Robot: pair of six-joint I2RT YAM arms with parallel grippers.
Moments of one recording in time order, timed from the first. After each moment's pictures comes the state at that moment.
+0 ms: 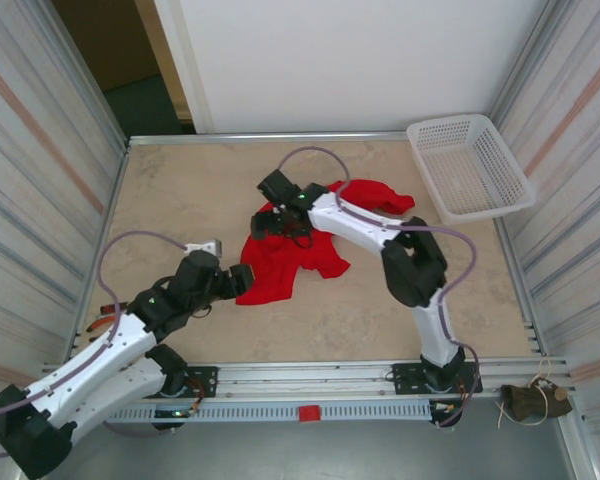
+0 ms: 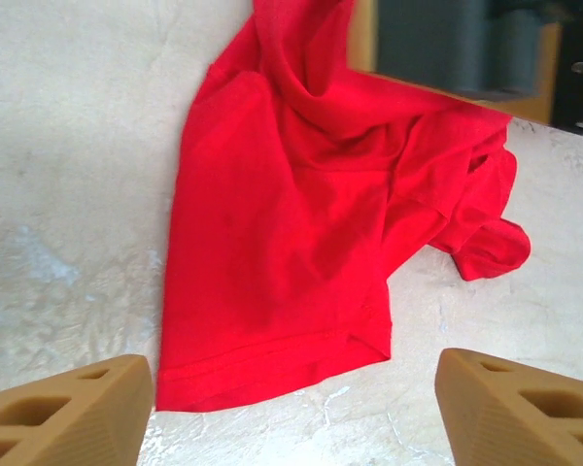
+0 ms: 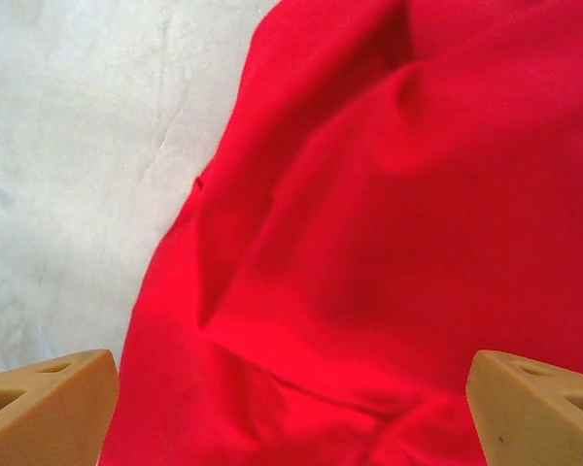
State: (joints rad) left arm -0.67 0.75 0.54 -0.53 -0.14 -0.75; right arm 0.83 2.15 1.84 -0.77 0.03 0.62
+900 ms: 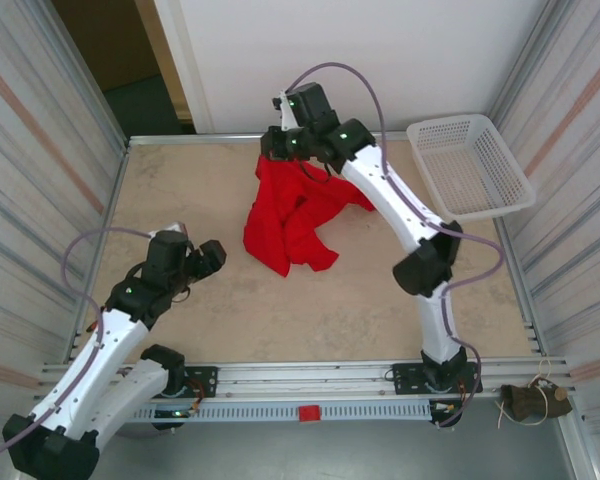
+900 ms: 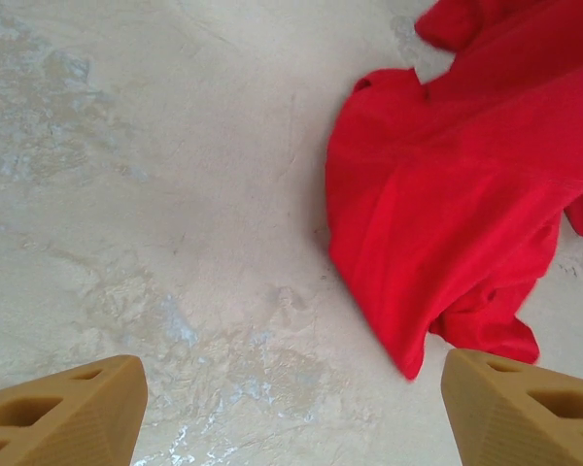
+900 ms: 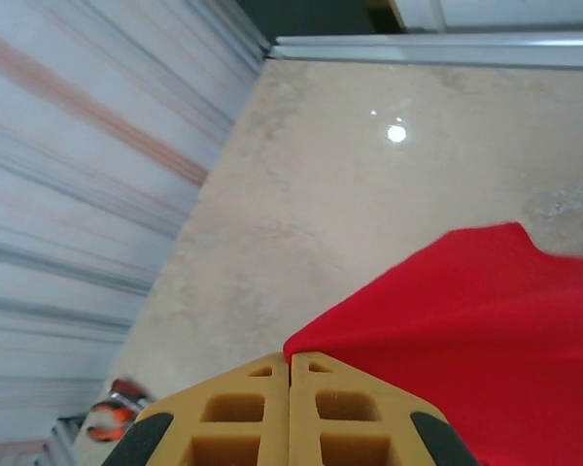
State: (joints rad) left arm -0.37 0.75 0.69 -0.66 -0.10 -0.71; right arm 0.68 2.03 2.29 -0.82 -0.23 0.51
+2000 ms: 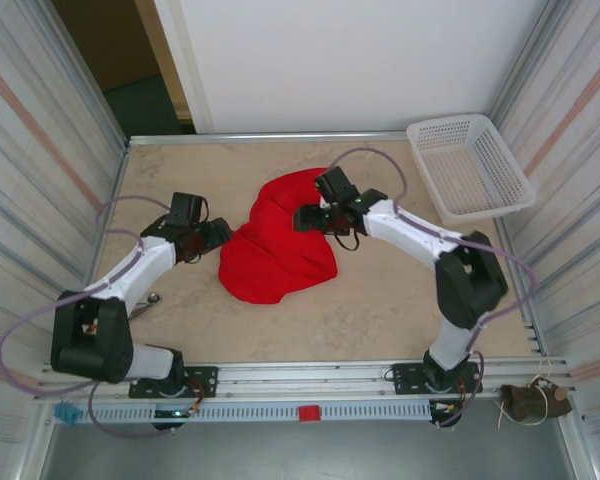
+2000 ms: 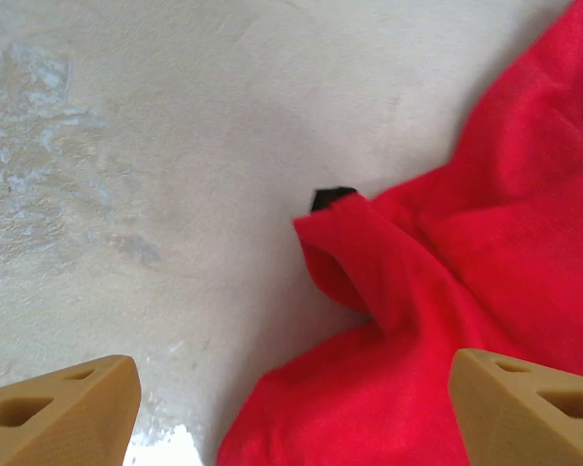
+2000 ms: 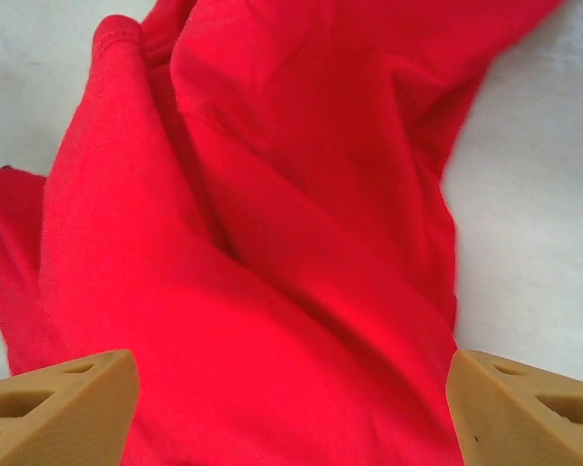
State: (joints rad) left arm -0.19 1.39 0.86 -0.48 0.01 -0.63; right arm 0.65 1.79 1.38 -0.55 -0.08 0.58
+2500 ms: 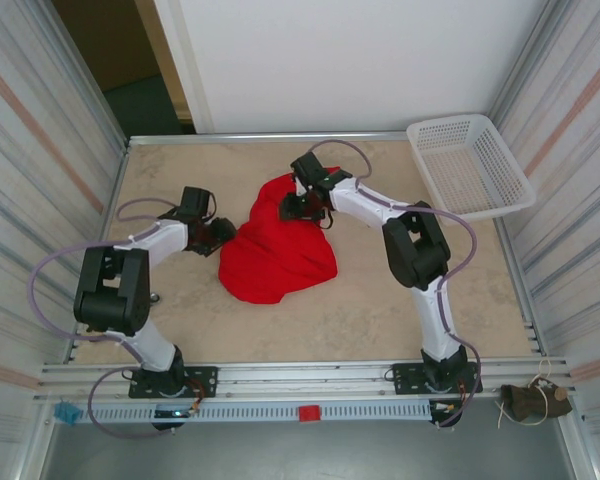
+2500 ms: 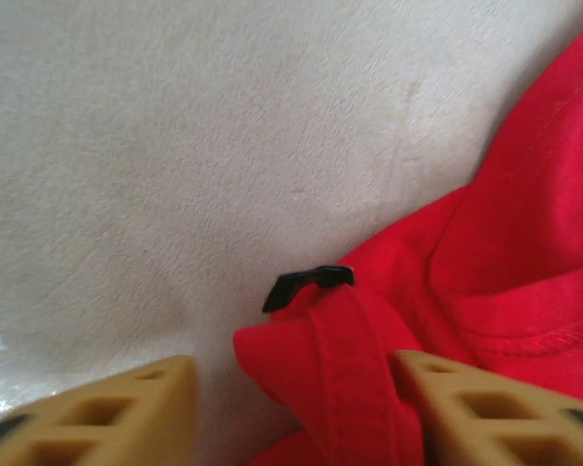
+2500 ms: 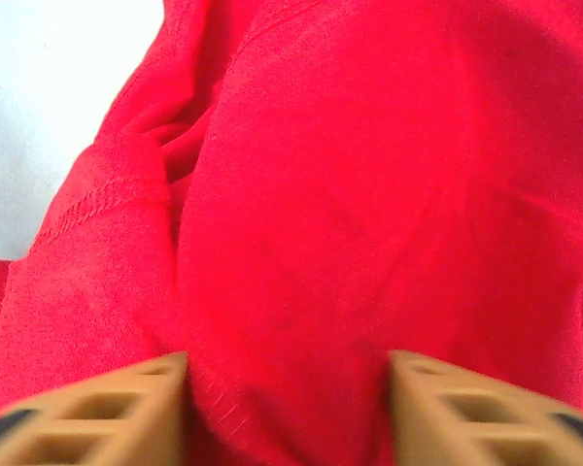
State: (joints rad) left arm -0.17 1.66 0.93 -0.36 0.17 -0.69; right arm 0.61 2.19 1.77 -0.62 -0.21 0.52
